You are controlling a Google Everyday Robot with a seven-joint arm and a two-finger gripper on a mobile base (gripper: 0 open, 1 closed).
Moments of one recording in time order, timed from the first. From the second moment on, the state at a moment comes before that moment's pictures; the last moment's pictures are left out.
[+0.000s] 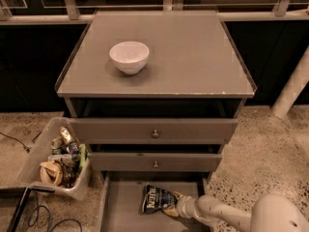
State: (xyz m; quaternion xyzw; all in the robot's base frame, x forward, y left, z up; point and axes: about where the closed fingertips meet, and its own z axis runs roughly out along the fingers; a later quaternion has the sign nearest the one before) arm 0.525 -0.107 0.107 -0.43 0.82 0.19 0.33
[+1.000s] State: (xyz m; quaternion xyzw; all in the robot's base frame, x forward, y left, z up) arm 0.519 -0.119 0.123 -0.42 0.82 0.19 0.34
